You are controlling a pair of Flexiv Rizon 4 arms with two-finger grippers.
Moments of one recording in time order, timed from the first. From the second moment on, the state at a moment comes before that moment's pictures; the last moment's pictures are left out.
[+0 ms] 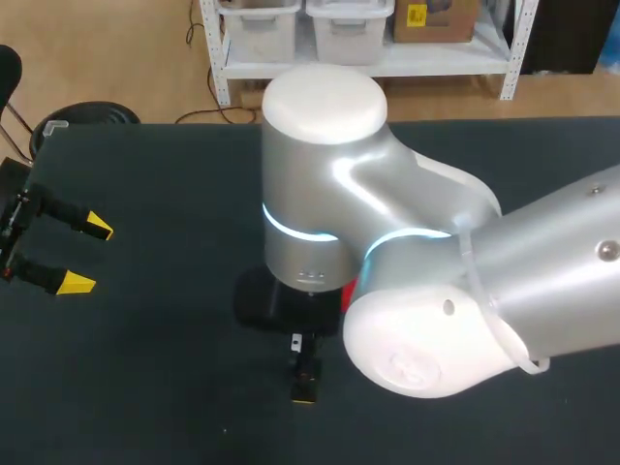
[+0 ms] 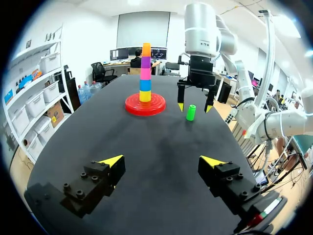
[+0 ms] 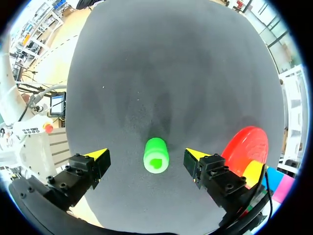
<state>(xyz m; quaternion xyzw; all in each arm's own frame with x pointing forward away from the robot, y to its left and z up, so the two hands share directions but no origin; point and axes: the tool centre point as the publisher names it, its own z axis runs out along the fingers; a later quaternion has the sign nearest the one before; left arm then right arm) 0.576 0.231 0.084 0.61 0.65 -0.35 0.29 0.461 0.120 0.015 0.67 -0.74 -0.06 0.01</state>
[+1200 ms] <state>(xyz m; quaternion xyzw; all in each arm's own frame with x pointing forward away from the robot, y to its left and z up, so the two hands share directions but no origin) 0.576 0.231 0.084 0.61 0.65 -0.35 0.29 0.467 0.126 0.017 0.66 -0.75 -0.07 0.00</state>
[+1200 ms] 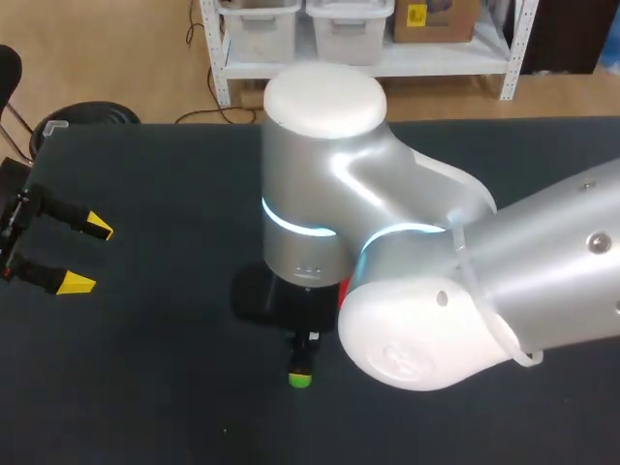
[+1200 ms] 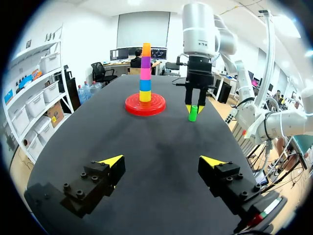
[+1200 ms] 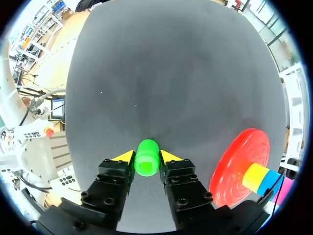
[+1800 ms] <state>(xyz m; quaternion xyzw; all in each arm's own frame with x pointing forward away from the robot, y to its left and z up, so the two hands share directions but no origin) 0.576 0.231 0.084 0.61 0.65 -0.35 0.29 0.536 0.098 0.179 0.66 -0.75 -0.02 -0.08</state>
